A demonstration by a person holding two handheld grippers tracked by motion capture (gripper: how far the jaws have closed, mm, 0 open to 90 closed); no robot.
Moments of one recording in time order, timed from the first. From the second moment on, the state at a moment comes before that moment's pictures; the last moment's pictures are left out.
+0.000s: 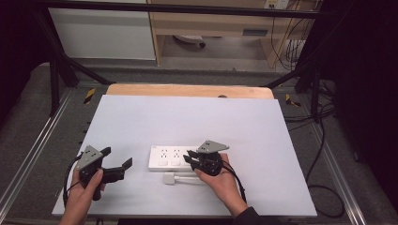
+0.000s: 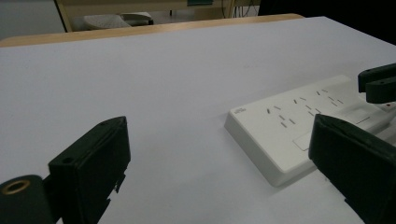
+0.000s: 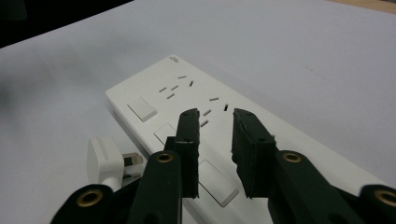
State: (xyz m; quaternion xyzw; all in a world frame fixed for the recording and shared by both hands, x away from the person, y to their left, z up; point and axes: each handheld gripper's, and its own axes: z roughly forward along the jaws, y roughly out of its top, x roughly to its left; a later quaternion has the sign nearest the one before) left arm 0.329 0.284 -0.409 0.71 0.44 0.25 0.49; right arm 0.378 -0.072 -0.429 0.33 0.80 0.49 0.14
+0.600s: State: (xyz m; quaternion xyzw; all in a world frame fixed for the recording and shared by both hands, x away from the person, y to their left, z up) left arm 0.329 0.284 -0.409 0.71 0.44 0.25 0.49; right arm 0.382 -0.073 -0.420 0.33 0.79 0.49 0.14
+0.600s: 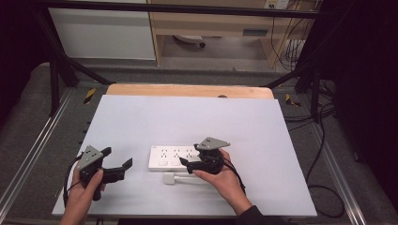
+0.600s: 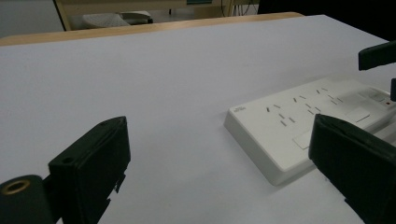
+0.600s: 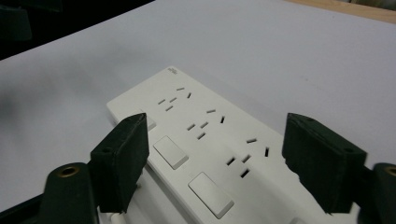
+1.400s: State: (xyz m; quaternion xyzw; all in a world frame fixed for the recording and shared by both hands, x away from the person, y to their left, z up) left arm 0.328 0.284 -0.409 0.71 0.44 0.25 0.48; right arm 0.391 -0.103 -0.401 0.37 0.76 0.51 0.16
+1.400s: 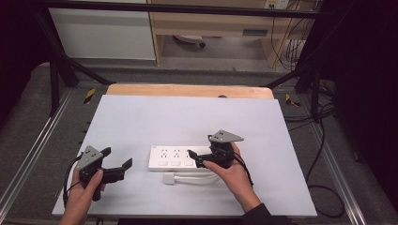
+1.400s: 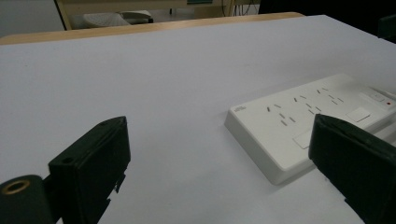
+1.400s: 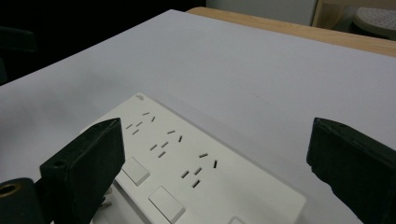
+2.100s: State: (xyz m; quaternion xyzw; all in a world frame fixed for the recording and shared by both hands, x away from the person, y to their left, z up) left arm 0.327 0.285 -0.409 0.71 0.45 0.24 0.49; right arm 0.390 -0.157 -0.377 0.39 0.73 0.52 0.21
